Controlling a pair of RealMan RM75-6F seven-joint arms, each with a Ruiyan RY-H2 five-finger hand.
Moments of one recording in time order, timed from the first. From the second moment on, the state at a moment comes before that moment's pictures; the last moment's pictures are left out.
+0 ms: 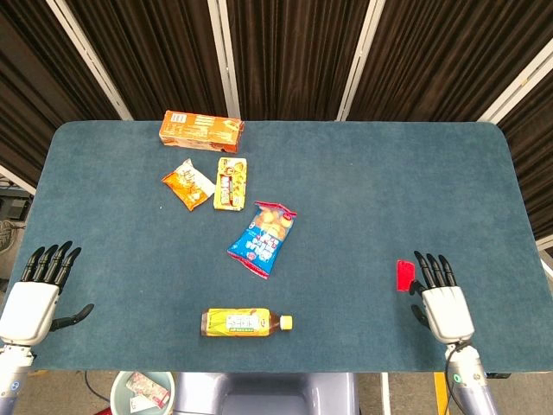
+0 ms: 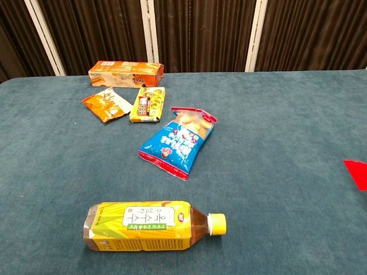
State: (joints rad) left arm -0.11 -1.23 0.01 -1.54 1.58 1.50 0.18; right arm 0.15 -1.57 0.04 -1.19 -1.60 1.46 -0.18
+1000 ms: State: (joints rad) left arm -0.13 -1.26 -0.01 -1.53 1.55 1.46 0.24; right arm 0.23 -1.73 0.05 -0.87 -1.54 1.32 -0.08
